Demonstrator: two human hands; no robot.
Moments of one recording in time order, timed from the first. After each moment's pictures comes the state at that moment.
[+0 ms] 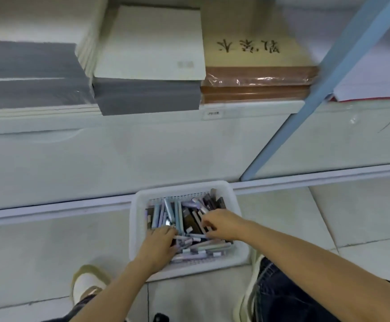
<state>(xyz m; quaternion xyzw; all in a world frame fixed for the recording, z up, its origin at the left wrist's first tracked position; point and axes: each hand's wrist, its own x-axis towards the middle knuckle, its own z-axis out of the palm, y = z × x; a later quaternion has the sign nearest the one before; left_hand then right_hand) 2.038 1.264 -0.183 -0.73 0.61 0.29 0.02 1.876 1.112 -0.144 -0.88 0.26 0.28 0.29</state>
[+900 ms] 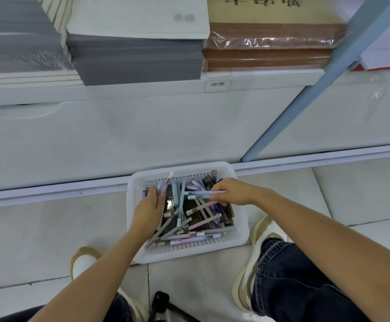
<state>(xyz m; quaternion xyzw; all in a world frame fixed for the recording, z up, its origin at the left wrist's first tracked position) 2.056 1.241 -0.183 -0.81 0.37 0.37 -0.26 1.862 1.069 -0.148 -0.80 0.31 0.22 0.47</state>
